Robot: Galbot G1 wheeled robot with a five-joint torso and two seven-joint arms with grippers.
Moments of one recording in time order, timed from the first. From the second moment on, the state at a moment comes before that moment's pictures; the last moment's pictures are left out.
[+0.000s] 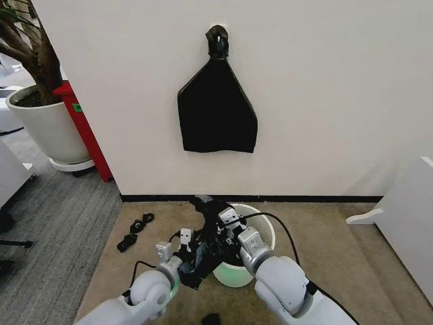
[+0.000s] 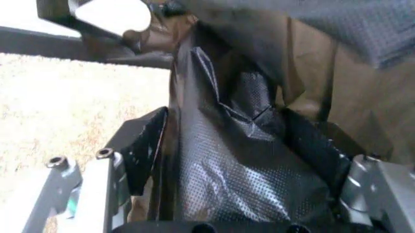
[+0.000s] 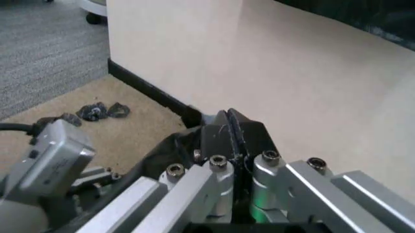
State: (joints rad) left arm 1.04 -0.93 0.24 -1.77 -0.98 0.03 -0.19; right arm -1.14 1.18 -0.08 2.14 0.09 -0.60 0.14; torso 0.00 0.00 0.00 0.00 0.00
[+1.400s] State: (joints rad) left arm 1.11 -0.93 0.08 -1.83 -0.75 0.02 -0.30; right arm -1.05 1.19 -0.16 2.17 0.55 -0.69 0.29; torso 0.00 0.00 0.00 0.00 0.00
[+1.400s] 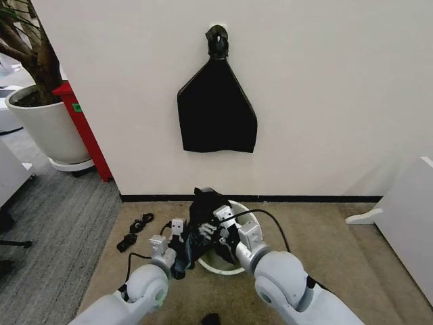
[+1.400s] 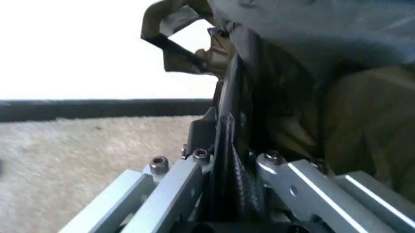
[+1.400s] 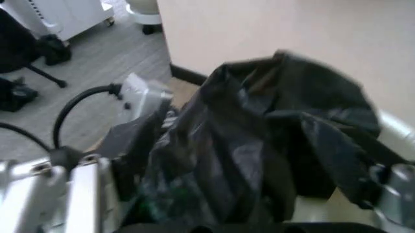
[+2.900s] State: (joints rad) left arm 1.15 -0.94 0.01 -1.87 -0.66 0.02 -0.32; right arm -0.97 1.22 -0.24 2.06 0.51 -0.67 0.32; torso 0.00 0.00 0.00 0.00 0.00
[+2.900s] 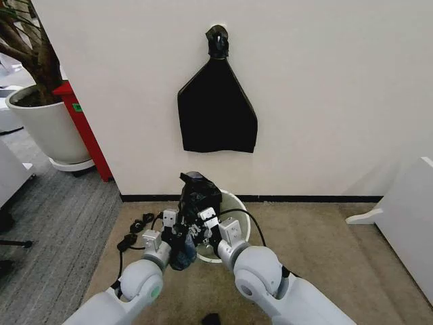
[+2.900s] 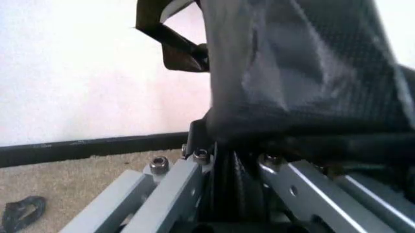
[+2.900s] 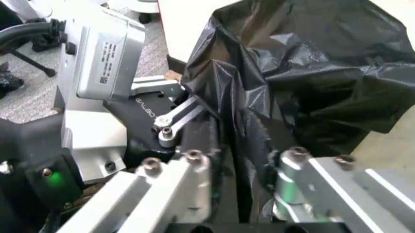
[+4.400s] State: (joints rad) left arm 1.28 -0.98 -0.18 -1.97 -0.71 -0.02 -0.33; right arm -1.11 1.10 0.03 2.13 0.52 -0.60 0.26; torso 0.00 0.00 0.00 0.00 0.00
